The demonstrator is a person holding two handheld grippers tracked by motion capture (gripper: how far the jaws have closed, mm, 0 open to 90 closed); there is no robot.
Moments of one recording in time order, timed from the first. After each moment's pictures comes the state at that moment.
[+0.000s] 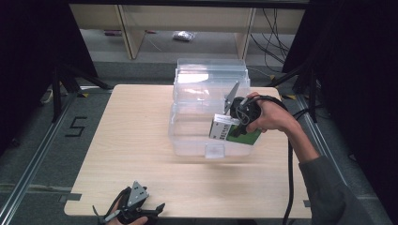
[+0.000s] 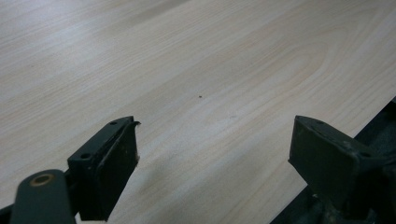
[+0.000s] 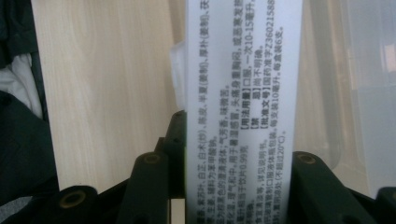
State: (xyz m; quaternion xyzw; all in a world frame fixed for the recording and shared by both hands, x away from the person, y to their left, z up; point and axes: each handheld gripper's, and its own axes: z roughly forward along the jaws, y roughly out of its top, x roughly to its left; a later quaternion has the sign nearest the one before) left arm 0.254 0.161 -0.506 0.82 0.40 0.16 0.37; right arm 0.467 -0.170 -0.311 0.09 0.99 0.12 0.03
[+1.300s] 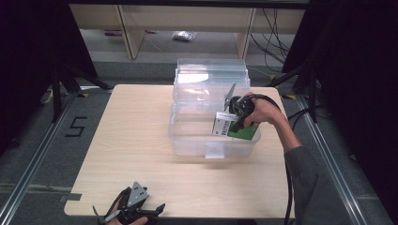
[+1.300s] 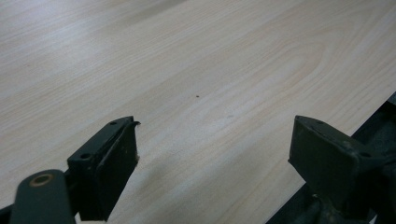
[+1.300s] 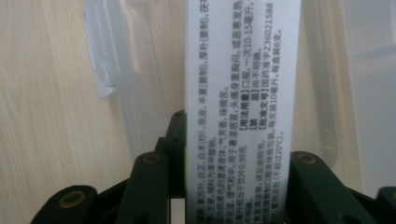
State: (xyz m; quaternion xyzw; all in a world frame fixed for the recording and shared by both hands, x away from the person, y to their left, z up) left arm 0.254 0.162 -0.506 0.82 0.40 0.16 0.37; right arm 0.532 -0.182 -0.371 0.10 0.99 0.09 0.02
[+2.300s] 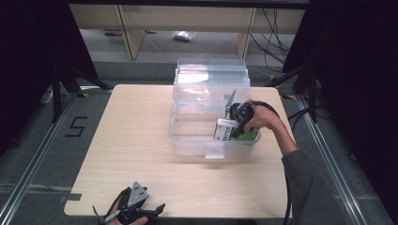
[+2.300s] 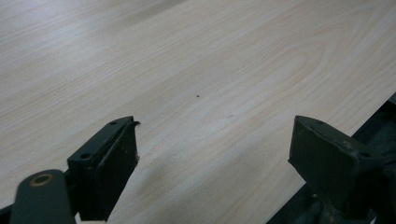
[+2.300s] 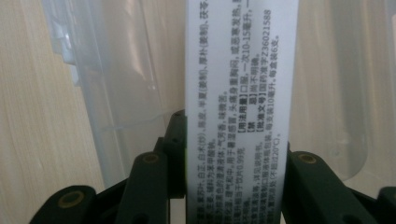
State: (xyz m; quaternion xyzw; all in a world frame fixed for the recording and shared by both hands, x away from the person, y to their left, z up) left arm 0.254 0.162 -0.506 0.82 0.40 0.16 0.37; right arm 0.538 -0.189 -0.404 0.09 0.99 0.09 0.01
